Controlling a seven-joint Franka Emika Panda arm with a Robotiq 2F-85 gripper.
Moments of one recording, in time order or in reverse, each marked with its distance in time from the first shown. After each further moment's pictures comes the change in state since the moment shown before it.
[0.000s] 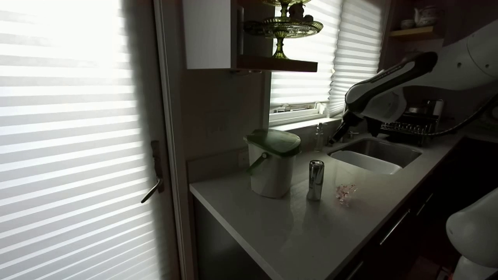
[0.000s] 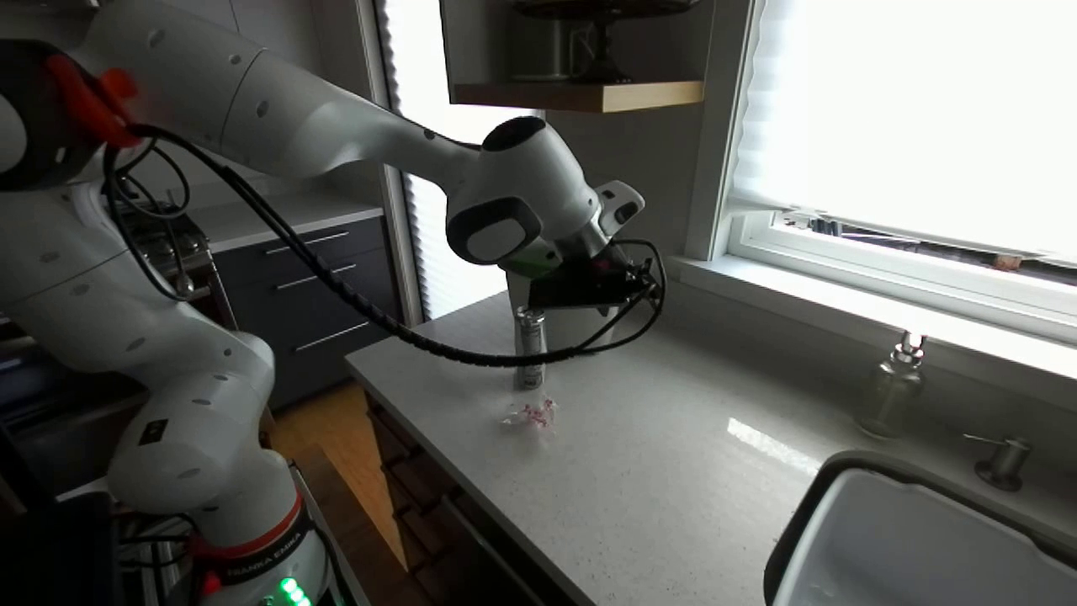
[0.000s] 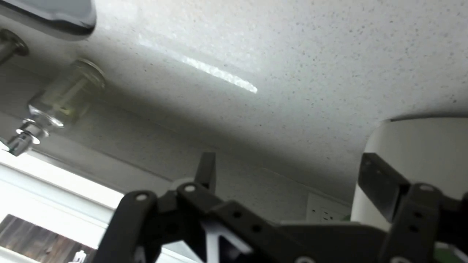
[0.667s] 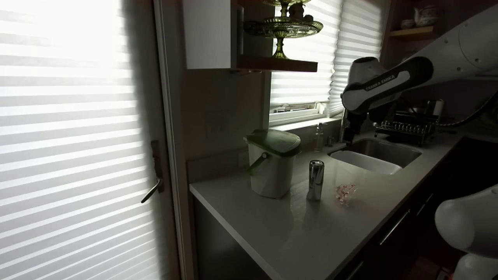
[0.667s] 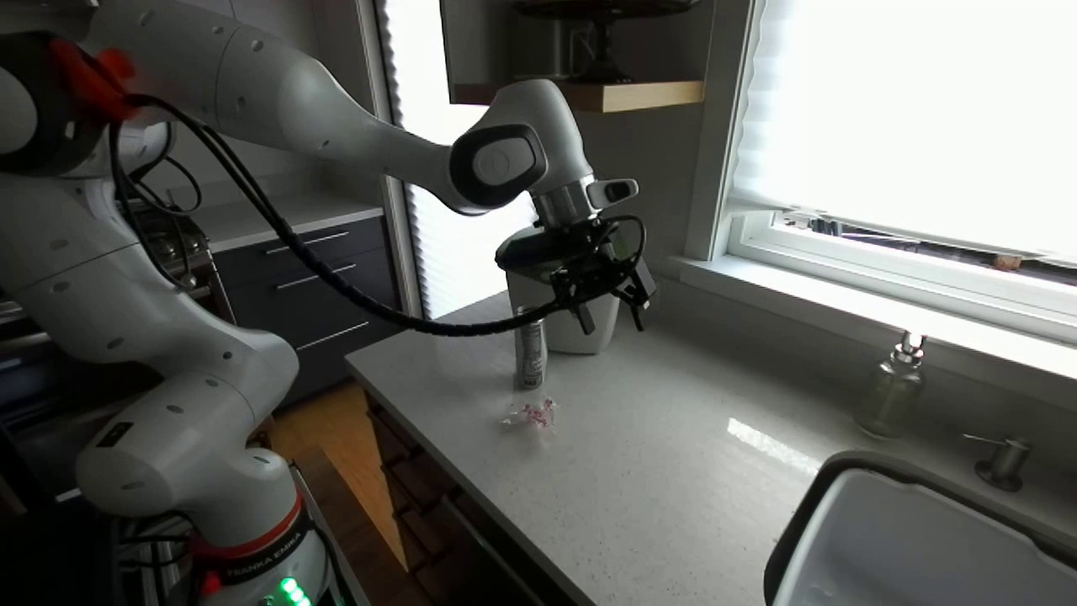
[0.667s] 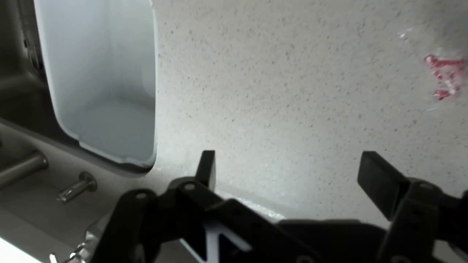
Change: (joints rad) arm -0.365 -0.057 0.350 0.132 -0.518 -0.469 0.509
